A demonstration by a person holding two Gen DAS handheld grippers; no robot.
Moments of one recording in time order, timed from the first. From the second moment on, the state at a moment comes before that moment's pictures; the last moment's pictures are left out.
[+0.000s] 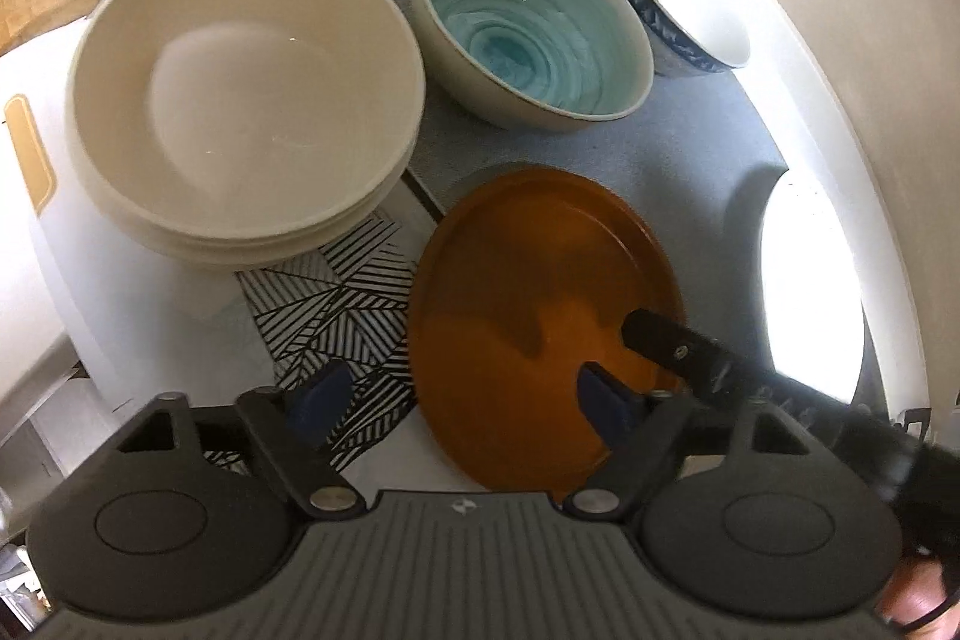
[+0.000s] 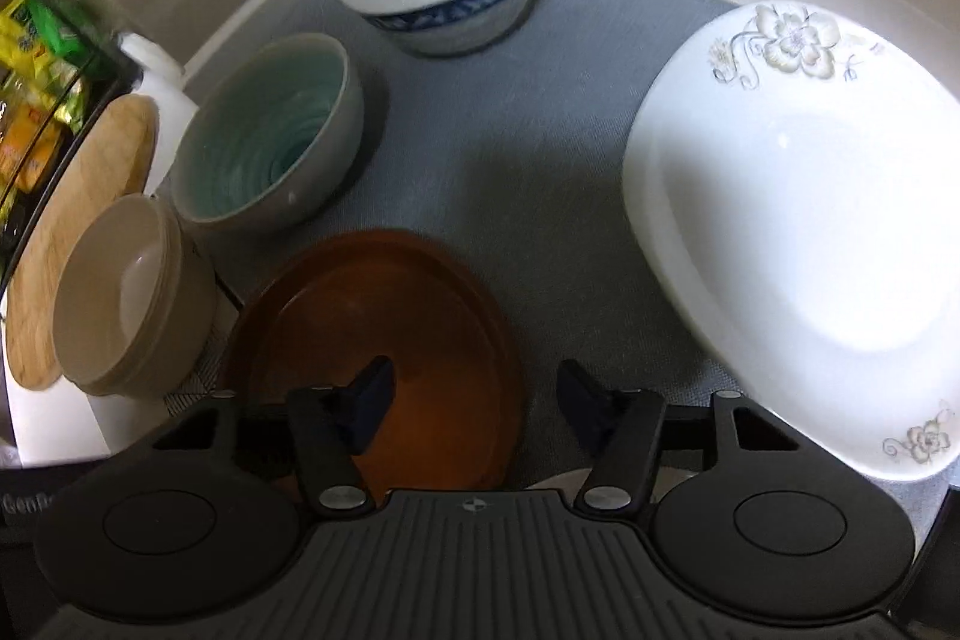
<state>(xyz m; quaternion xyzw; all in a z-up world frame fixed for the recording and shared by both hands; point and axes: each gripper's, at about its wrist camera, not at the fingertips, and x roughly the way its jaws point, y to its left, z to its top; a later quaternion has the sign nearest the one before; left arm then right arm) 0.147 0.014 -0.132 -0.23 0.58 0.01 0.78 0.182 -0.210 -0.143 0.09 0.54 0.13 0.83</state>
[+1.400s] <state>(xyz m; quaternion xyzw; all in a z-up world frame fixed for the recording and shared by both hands) 0.129 0.006 -0.086 -0.19 0.55 -0.08 0.81 0.128 -0.251 -0.086 0.08 0.46 0.07 0.88</state>
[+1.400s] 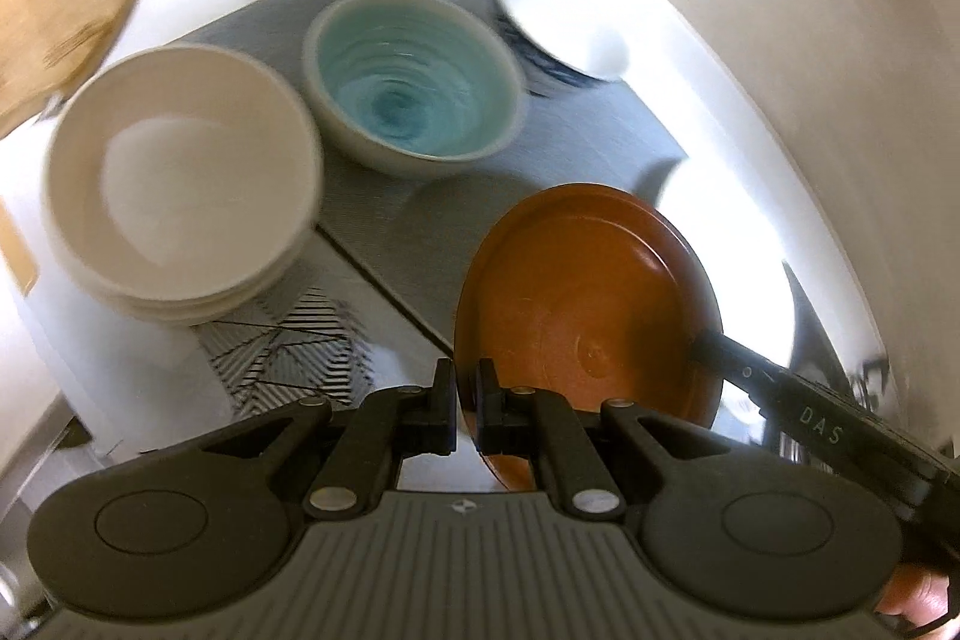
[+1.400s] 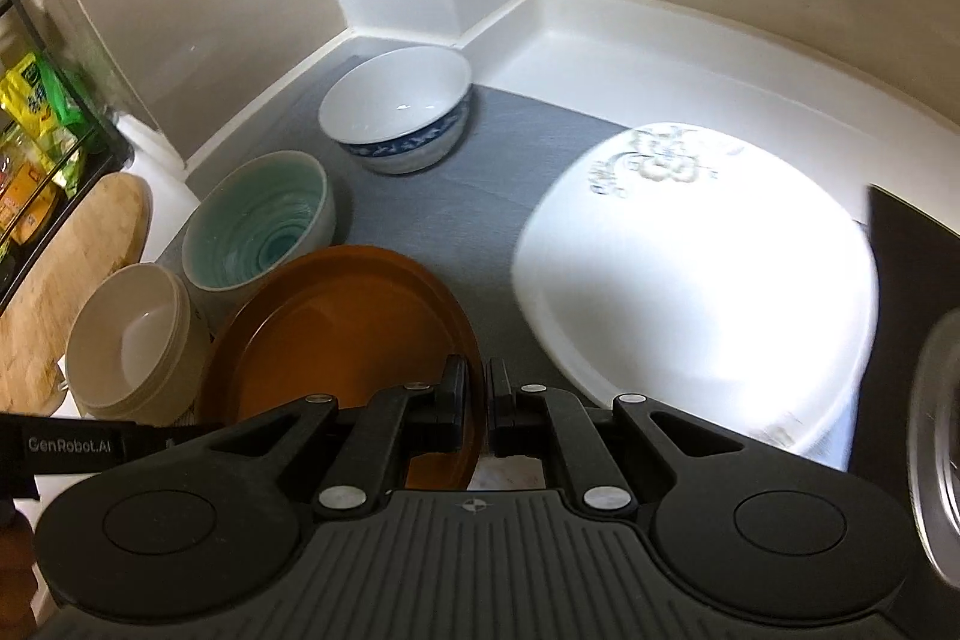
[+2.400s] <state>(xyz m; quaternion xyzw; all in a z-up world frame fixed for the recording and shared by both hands) 0.097 -0.106 -0.113 0.05 0.60 -0.25 0.76 -0.001 -0.309 -0.129 0.18 0.50 -0.09 0.84</state>
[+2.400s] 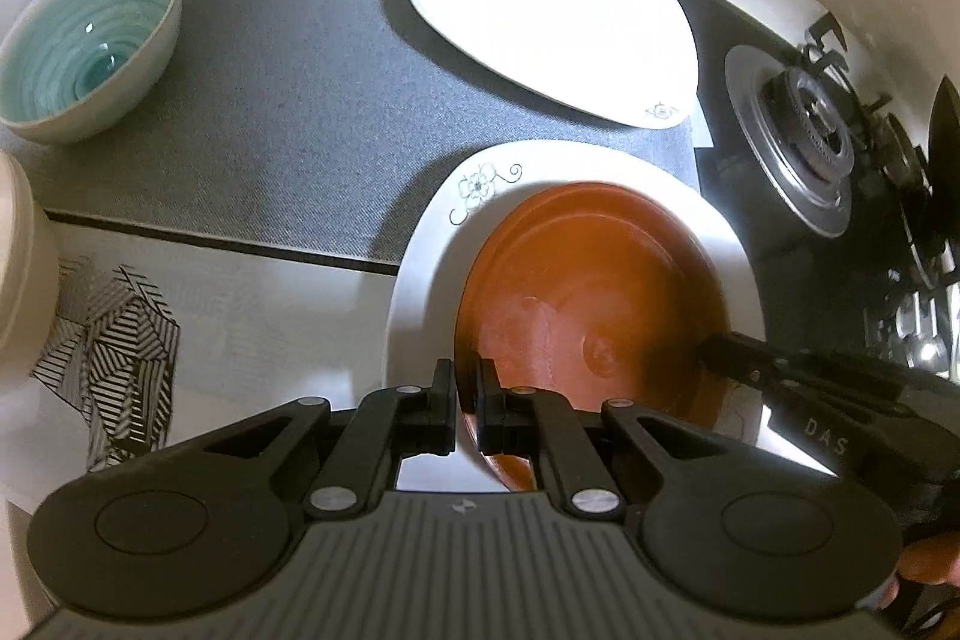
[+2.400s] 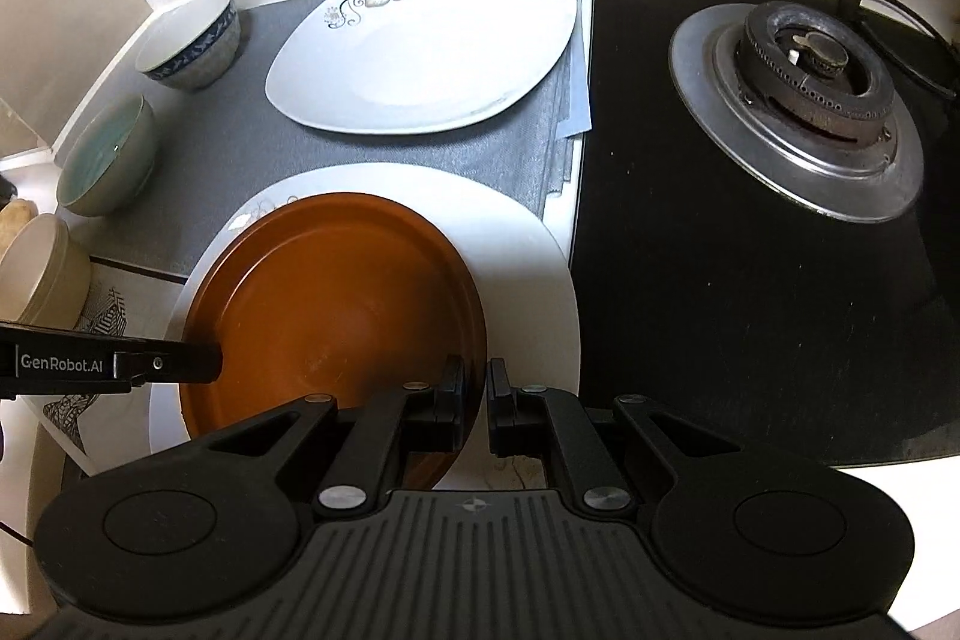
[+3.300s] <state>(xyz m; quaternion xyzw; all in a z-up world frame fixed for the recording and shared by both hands) 0.107 -0.127 0.105 0.05 0.49 -0.31 0.81 -0.021 -0.332 -0.105 0.14 0.50 -0.14 0.84</state>
